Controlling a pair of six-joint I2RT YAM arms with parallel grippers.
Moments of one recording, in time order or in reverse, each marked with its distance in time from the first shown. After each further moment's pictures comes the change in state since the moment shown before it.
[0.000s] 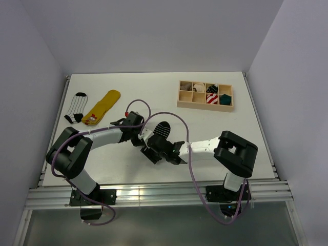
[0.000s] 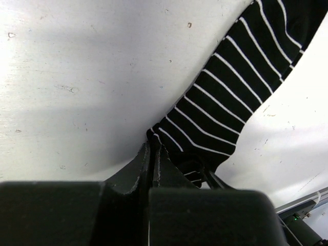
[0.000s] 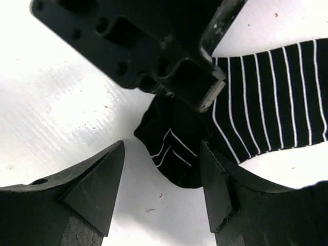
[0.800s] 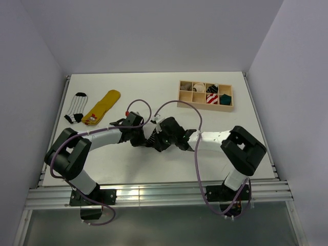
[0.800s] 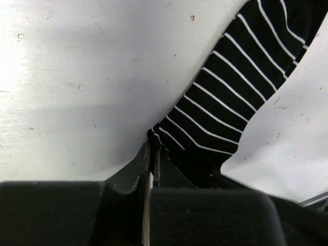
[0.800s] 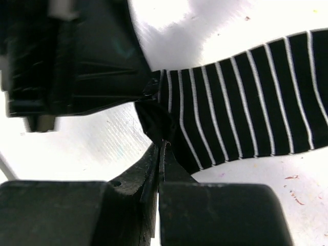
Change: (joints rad) left arm 0.001 -0.015 -0.007 -0.014 -0.011 0.060; right arm -0.214 -0.051 -0.010 0.021 -0.316 0.145
